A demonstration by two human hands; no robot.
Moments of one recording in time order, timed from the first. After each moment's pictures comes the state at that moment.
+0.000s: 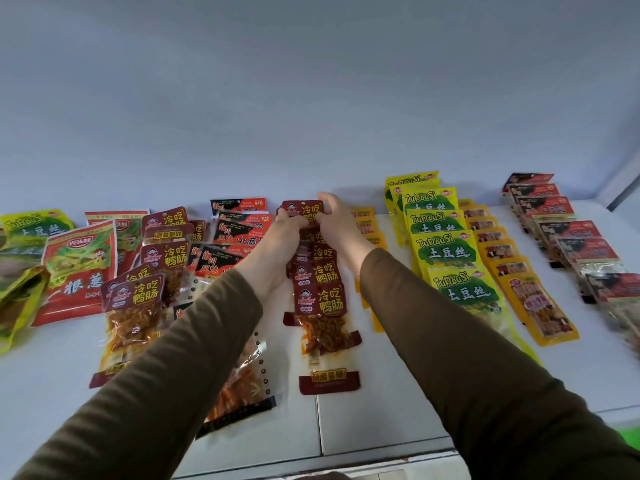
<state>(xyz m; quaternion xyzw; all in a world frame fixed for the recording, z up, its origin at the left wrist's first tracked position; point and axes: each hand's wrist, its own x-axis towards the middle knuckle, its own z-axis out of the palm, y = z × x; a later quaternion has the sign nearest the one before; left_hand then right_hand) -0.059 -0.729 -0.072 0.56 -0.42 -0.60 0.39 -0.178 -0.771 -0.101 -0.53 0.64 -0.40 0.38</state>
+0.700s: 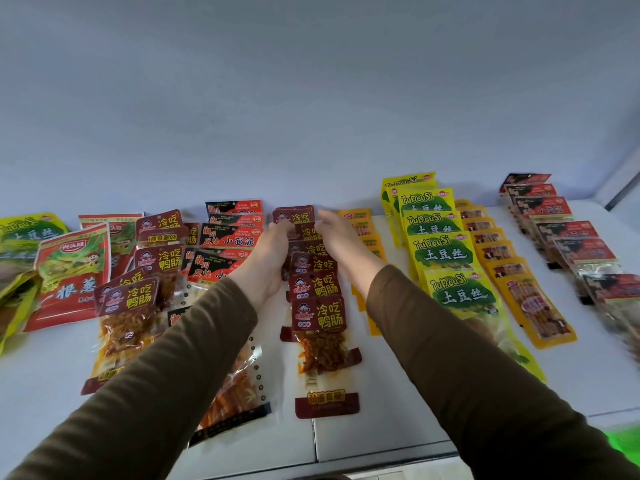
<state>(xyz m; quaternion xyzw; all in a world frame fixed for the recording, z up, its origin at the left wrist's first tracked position) -0.061 -0.729 -0.080 0.58 -0.36 -0.61 0.39 -0.184 -0.754 -0.109 -0.49 0.61 -0.43 0.46</state>
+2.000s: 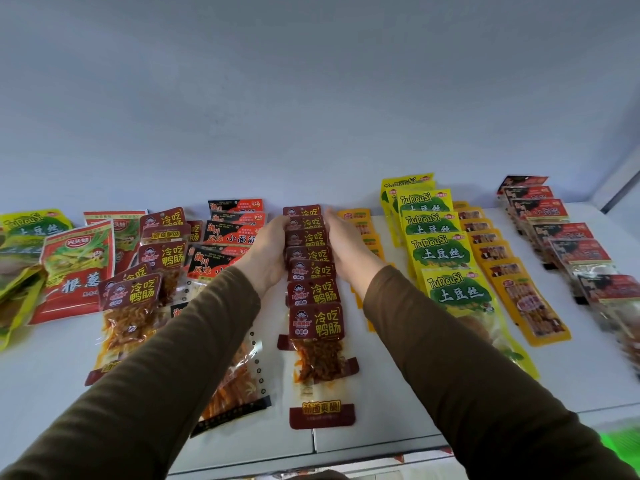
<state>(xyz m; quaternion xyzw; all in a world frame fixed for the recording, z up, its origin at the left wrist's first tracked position) -0.059 -0.741 -0.085 0.54 -0.32 -0.66 0.40 -0.179 -0.757 -0.110 -0.29 0.63 -0.46 0.56</state>
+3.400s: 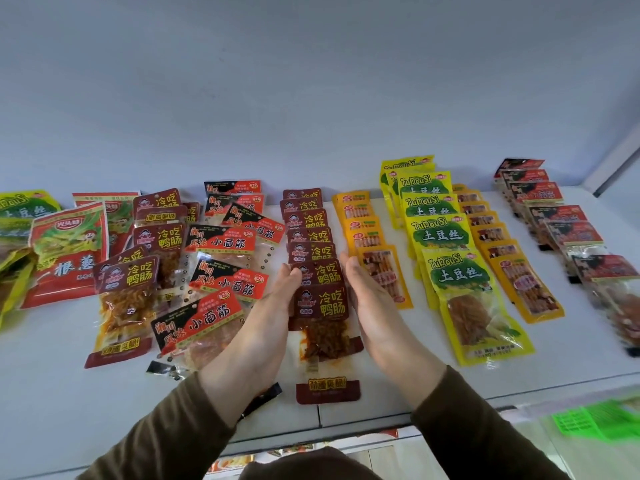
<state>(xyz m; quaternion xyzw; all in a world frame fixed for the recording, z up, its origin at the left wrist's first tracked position) -0.036 -0.608 -0.113 0.46 -0.44 -0.67 0.37 -0.185 -0.605 -0.134 -0.38 0.57 -0.47 0.56</state>
